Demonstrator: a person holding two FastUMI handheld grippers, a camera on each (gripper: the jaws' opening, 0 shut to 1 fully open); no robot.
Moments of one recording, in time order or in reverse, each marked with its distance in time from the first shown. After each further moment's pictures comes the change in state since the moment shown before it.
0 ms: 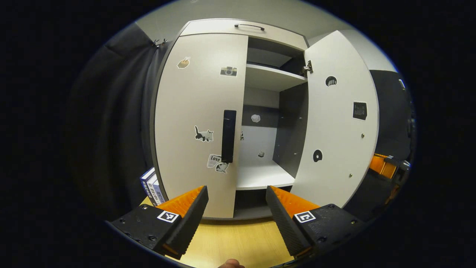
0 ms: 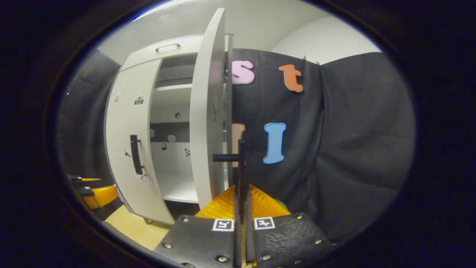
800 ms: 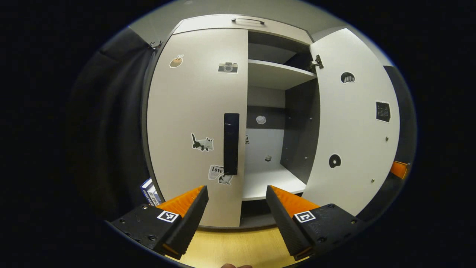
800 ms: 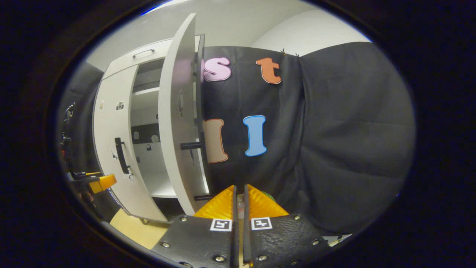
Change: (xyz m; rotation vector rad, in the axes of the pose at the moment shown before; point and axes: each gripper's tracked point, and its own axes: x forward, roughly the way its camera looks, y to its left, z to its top) left arm 0.057 0.017 0.022 0.054 -0.020 0.044; right arm -0.023 -0.048 -0.019 0.056 0.051 -0.079
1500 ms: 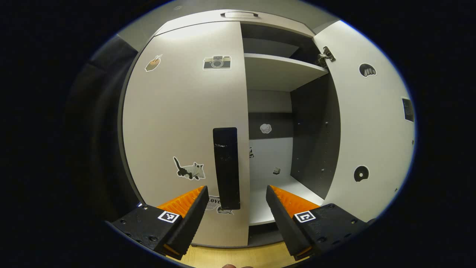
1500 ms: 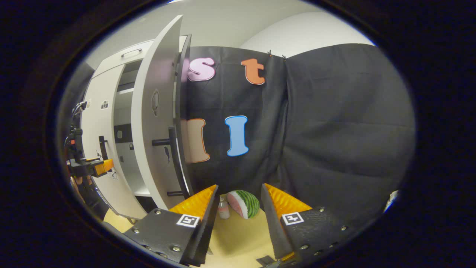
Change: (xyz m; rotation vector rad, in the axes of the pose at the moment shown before) left arm 0.086 0.006 0.024 0.070 -0.058 0.036; right arm 0.001 -0.042 -0.006 -0.016 -0.012 -0.124
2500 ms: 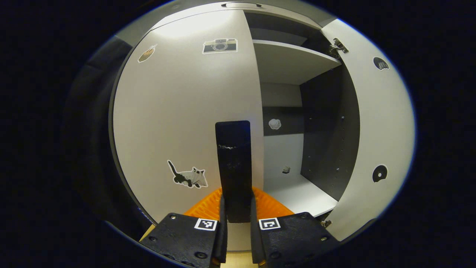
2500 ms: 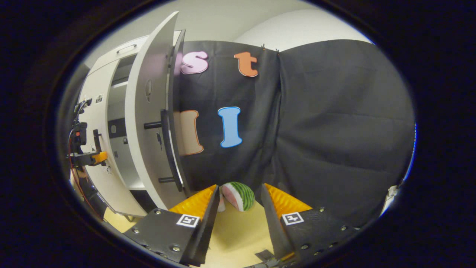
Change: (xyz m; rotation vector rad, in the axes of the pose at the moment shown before) left arm 0.028 0.013 -0.006 -0.003 0.037 0.025; right arm -0.010 -0.006 -0.022 0.010 0.057 -0.042
